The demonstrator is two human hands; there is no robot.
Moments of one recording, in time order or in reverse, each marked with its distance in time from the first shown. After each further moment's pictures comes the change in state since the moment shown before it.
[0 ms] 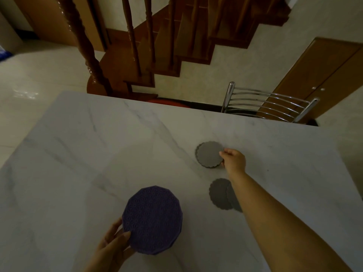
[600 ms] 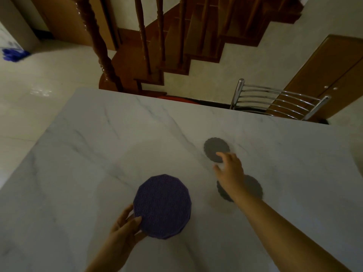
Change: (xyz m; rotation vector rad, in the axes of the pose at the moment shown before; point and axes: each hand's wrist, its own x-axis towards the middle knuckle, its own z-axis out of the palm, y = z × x) left_hand -0.017 0.005 0.009 0.034 -0.026 0.092; right_hand -0.085 0.011 0.001 -0.539 -0.144 -0.505
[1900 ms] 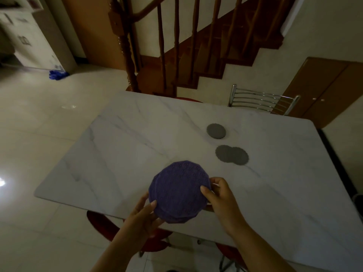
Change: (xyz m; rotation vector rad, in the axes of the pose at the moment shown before) left_hand -0.206 -0.054 -0.022 -0.057 -0.173 0.046; right_hand -0.304 -0.054 -0.042 0.973 -0.245 0.103
